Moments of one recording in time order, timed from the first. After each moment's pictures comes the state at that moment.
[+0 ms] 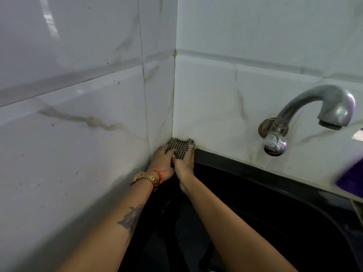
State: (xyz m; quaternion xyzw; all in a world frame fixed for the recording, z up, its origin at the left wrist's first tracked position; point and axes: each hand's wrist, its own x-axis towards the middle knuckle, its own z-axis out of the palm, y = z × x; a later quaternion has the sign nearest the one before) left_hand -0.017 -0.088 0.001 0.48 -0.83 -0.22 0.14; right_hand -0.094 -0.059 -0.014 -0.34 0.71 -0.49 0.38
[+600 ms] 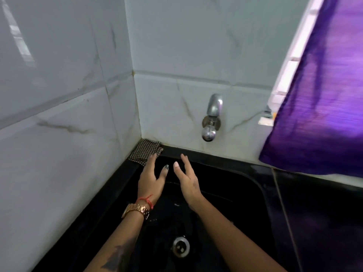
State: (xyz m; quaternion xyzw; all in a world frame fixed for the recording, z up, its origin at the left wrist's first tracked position) left_hand -0.039 0.086 0.040 0.48 -0.71 -0.37 0.36; right_hand -0.140 0.143 0.051 -0.39 0.65 -0.55 0.36
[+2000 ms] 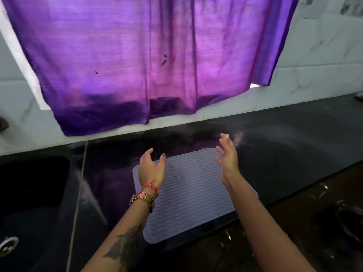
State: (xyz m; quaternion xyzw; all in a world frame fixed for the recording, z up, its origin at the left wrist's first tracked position) left_hand -0.346 0.626 0.097 0.33 -0.77 -0.48 0.28; right_hand -0.437 0.790 0.130 -0.02 0.63 -0.78 0.05
